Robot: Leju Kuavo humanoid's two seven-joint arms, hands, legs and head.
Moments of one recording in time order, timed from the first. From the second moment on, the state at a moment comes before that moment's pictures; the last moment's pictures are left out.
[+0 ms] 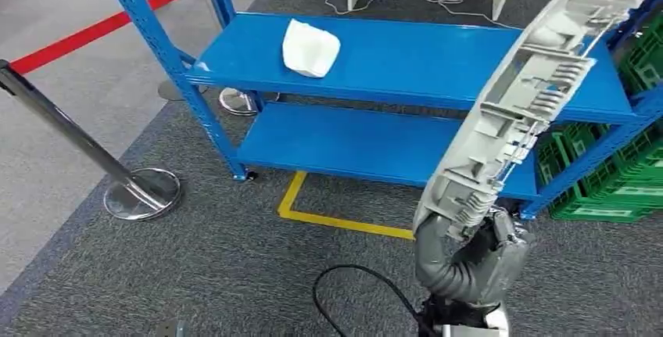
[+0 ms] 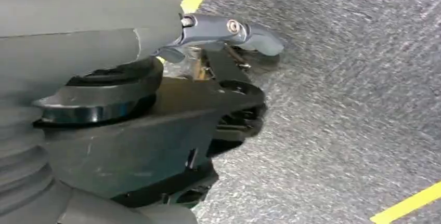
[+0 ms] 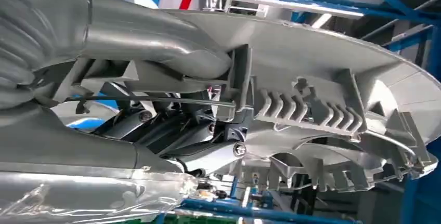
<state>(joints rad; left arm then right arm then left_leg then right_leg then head) -0.10 -0.27 1.14 -0.21 -0.75 -0.07 -0.38 0.18 0.10 0.51 -1.94 0.50 -0.68 -0.55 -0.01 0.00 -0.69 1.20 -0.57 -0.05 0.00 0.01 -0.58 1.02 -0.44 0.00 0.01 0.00</state>
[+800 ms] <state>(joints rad) -0.10 -0.27 1.16 -0.21 -0.75 -0.07 -0.38 0.20 0.11 0.49 -1.95 0.50 -0.68 -0.59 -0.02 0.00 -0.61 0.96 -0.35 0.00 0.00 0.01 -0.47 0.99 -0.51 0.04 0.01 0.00</state>
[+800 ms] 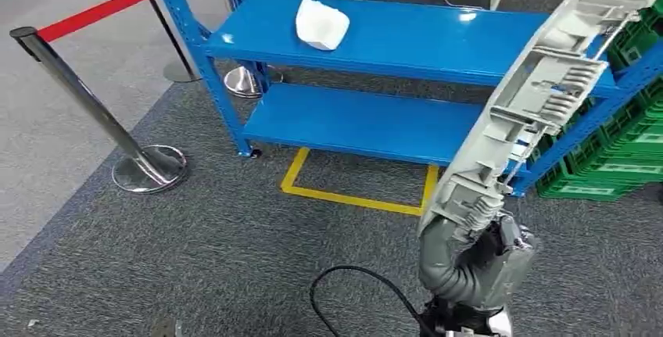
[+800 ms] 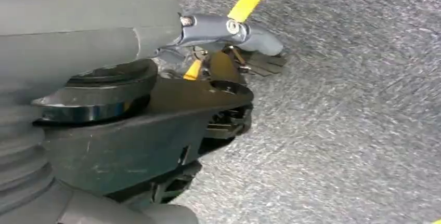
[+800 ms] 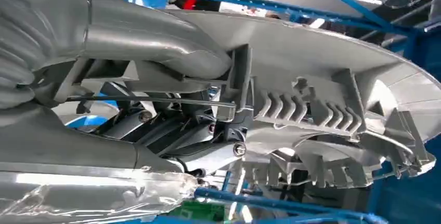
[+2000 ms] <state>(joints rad) -0.10 -0.27 1.13 -0.21 -0.83 -0.03 -0.39 0.22 0.15 0.43 -1.97 0.53 -0.68 -0.69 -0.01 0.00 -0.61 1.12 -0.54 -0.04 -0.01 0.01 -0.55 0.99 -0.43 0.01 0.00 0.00</state>
